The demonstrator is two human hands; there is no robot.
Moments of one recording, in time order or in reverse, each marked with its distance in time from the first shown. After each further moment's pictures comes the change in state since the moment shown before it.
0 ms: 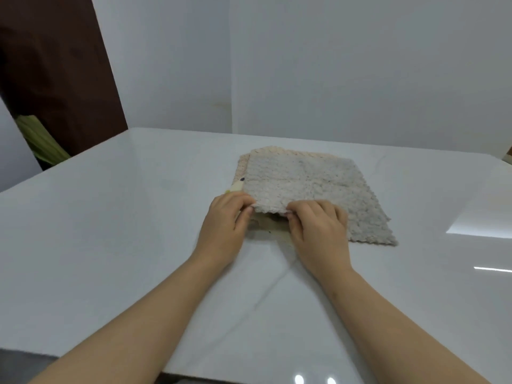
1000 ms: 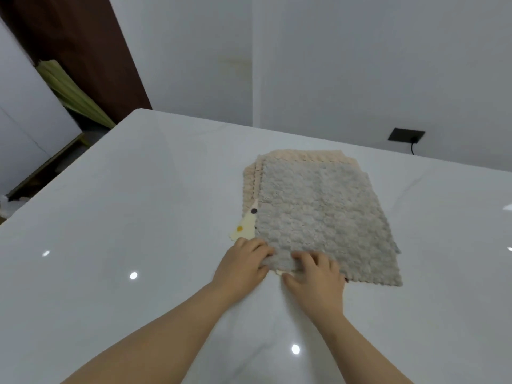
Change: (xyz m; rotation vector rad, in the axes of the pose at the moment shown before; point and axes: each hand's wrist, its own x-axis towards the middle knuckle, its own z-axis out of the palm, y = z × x) left_hand 0.094 0.019 0.059 0.331 -0.646 -0.216; right_hand 0.087 0.070 0.007 0.091 -0.949 0.494
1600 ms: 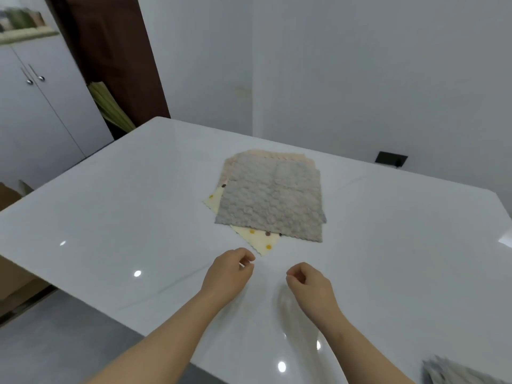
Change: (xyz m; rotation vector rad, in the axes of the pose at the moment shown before) left_hand -0.111 0.182 0.016 -0.425 0.141 -0.487; right_hand -0.128 0.132 -0.083 0.532 -0.188 -0.050
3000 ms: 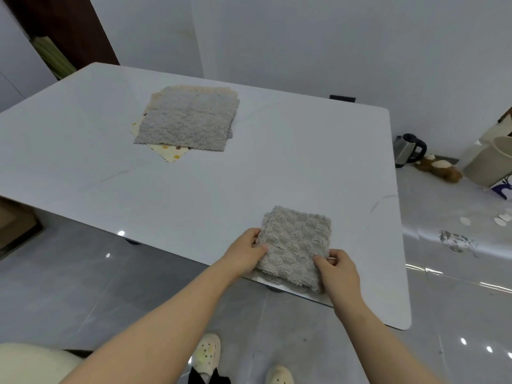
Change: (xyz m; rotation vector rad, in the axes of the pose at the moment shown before) left_hand -0.179 0.149 0.222 -0.314 -0.333 -0.200; right_hand -0.174 0.226 -0.181 0.318 0.270 0.298
